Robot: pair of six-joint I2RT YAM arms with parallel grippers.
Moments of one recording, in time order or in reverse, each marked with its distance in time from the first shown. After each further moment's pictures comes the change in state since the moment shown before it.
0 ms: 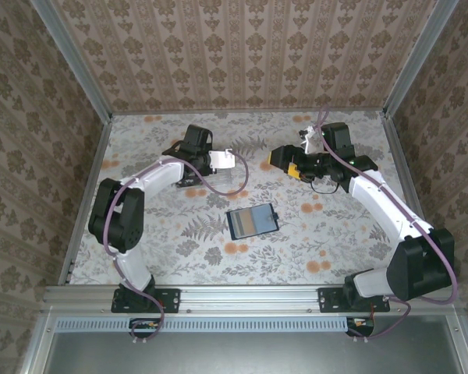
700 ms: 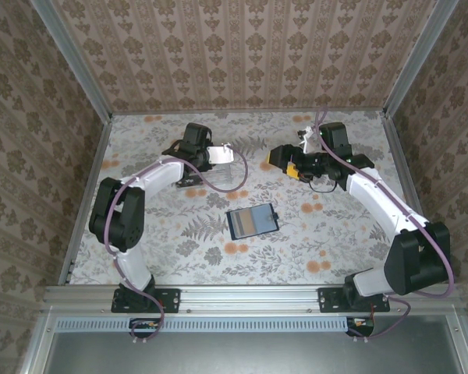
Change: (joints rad) left arm 0.006 0.009 0.000 0.080 -0.080 -0.024; right arm -0.003 0.039 0.000 0.024 -0.008 0.013
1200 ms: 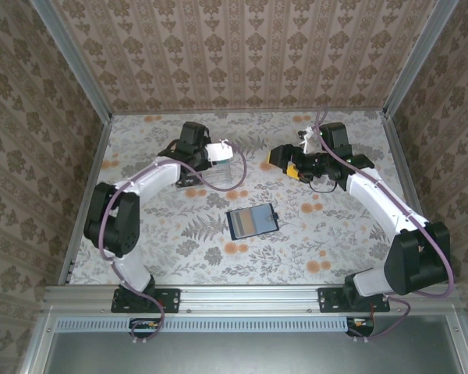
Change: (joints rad) left arm 0.000 -0.084 -0.026 0.006 0.027 -0.093; right arm -0.002 0.000 -0.005 0.002 0.003 0.013
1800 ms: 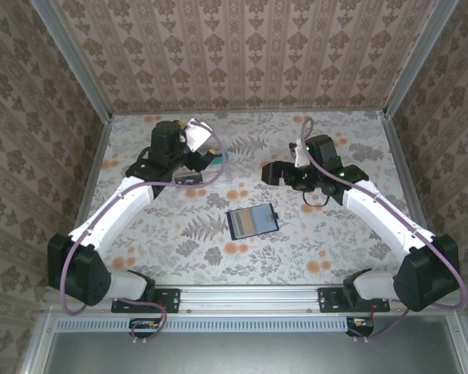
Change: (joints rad) left arm 0.003 -0.395 -0.109 -0.045 -0.027 -0.631; right arm 0.185 -0.103 -0.060 -0.087 0.336 -0.090
